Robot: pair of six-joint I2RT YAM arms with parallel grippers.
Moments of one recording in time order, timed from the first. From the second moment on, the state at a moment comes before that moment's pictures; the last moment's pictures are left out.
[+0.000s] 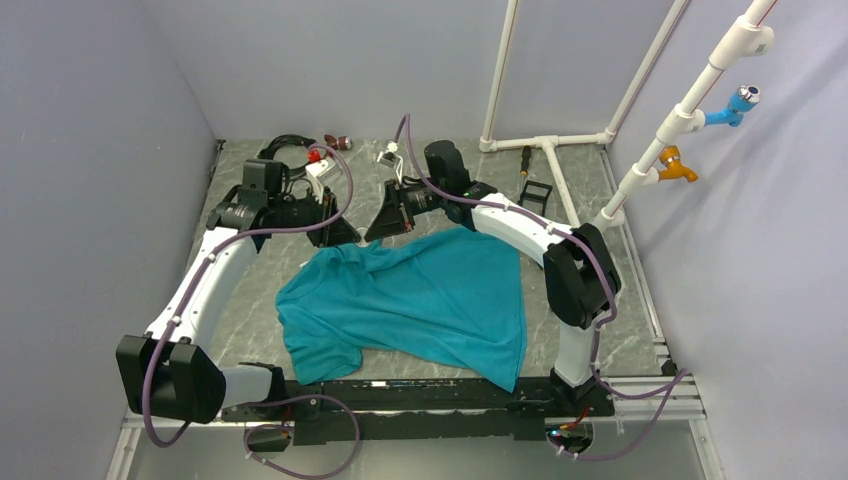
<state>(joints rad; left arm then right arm) -0.15 1.26 1.14 -0.65 0.93 0.18 0.64 1.88 1.46 0.06 -1.16 0.45</state>
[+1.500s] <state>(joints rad) -0.09 1.26 1.13 -0.55 1.04 0.16 0.57 1.70 1.47 -0.43 -0.93 -0.02</state>
